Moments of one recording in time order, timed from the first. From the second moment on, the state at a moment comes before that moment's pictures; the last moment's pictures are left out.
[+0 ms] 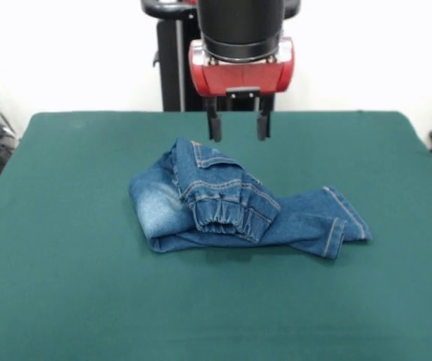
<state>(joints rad) -0.24 -0.65 0.07 1.42 -0.03 0.93 1.57</state>
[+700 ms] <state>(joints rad) -0.33 -0.58 0.15 1.36 -0.06 0.97 1.57</state>
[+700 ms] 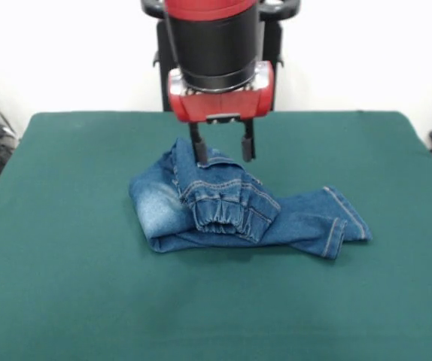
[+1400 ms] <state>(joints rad) -0.43 -0.56 0.21 1.34 -0.11 0.99 1.57</state>
